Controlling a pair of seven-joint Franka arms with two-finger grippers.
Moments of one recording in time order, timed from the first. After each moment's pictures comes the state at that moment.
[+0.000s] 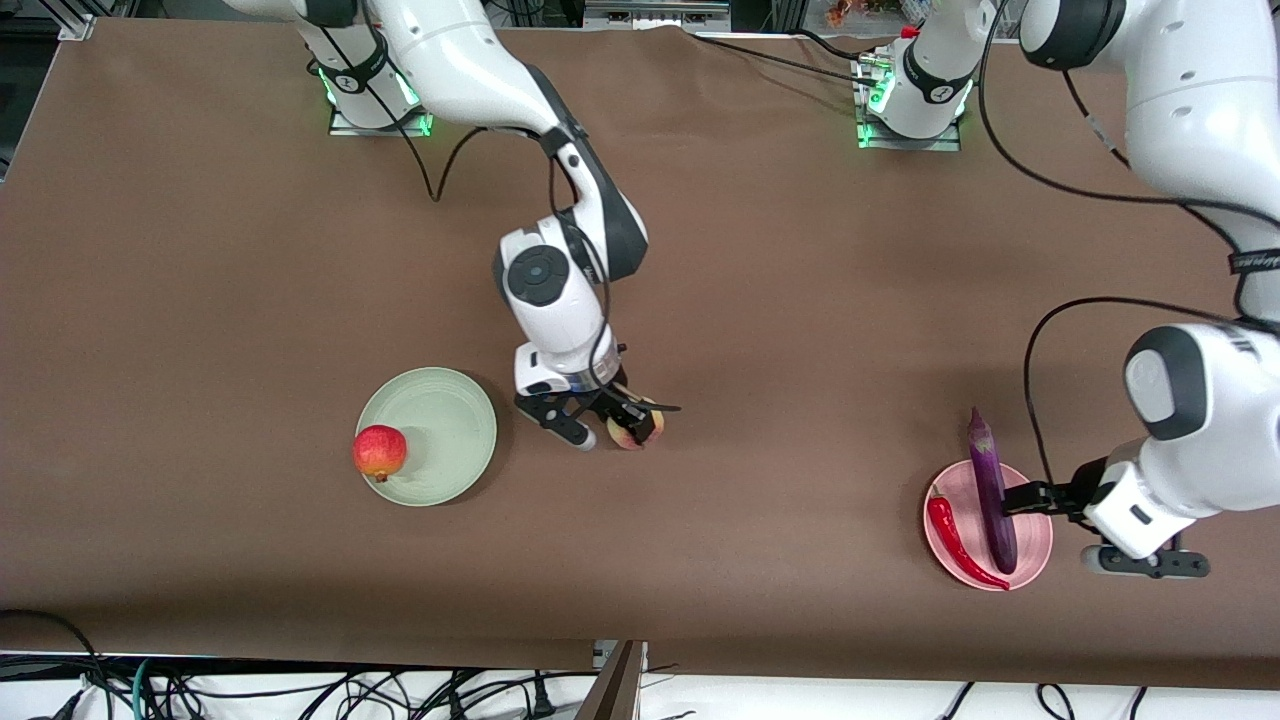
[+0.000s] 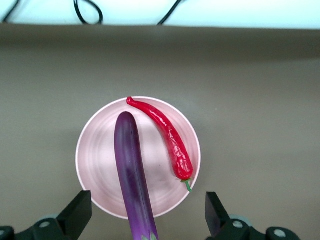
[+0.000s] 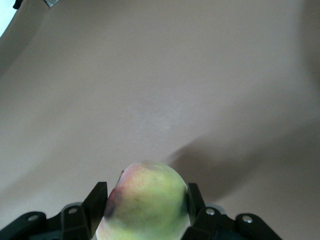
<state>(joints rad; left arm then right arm) 0.07 0.76 -0.04 -1.10 -0.09 1.97 0.11 0.92 0.86 -0.45 -1.26 0.51 2.32 0.93</state>
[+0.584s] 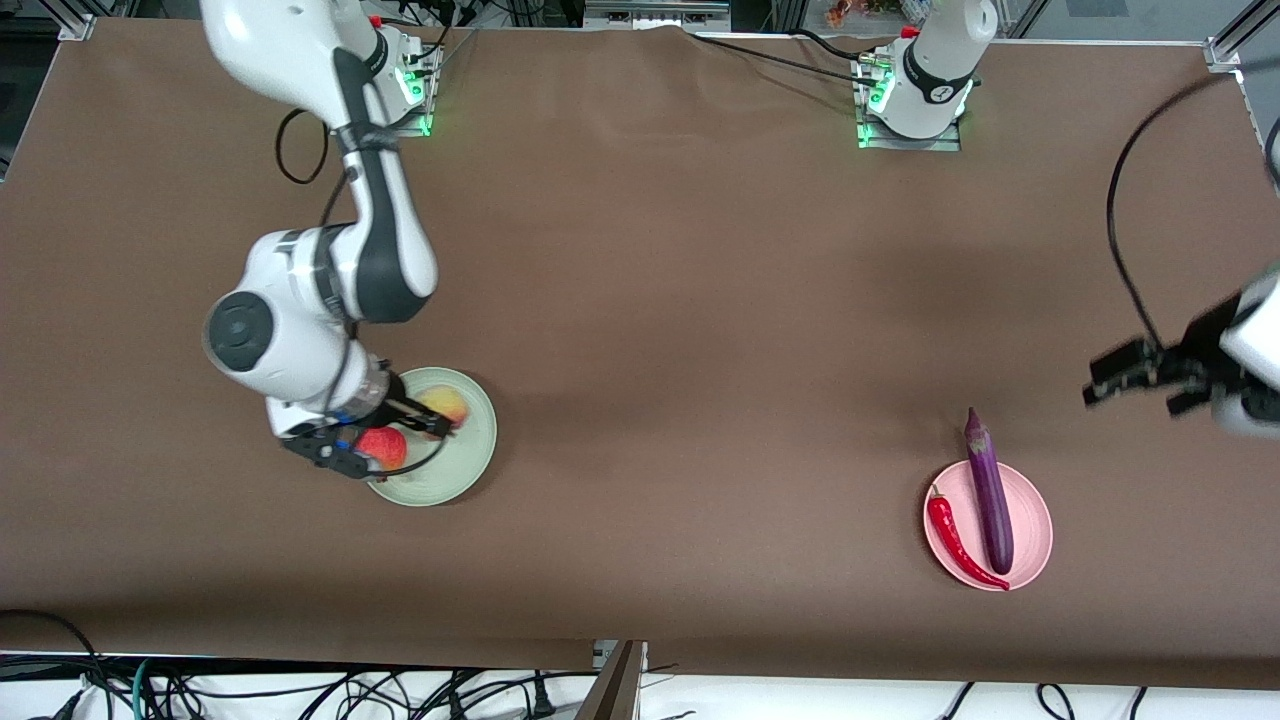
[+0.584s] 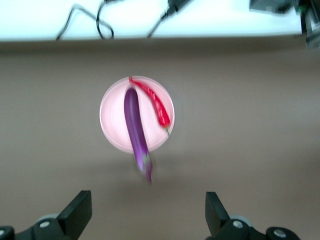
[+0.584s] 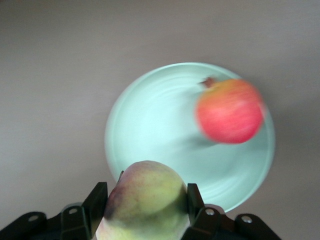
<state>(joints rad) 0.07 0.24 -0.04 -1.43 -0.09 1.77 0.10 0.71 0.64 -0.58 -1.56 0.53 2.10 0.33</state>
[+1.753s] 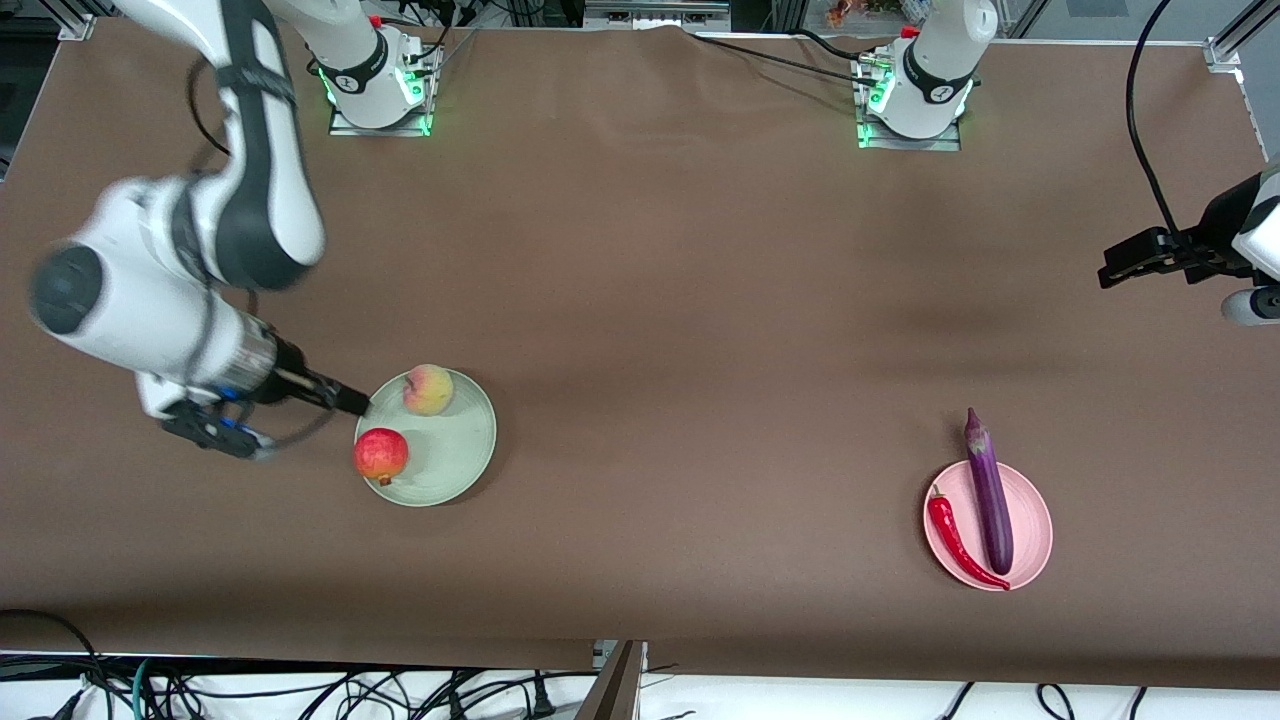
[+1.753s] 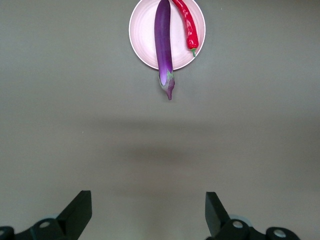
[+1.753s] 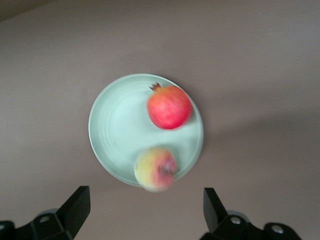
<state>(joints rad) 0.06 0.12 -0.02 -1.50 0.00 1.51 -0.06 0.66 0.40 -0.62 -1.54 0.36 1.85 0.22</state>
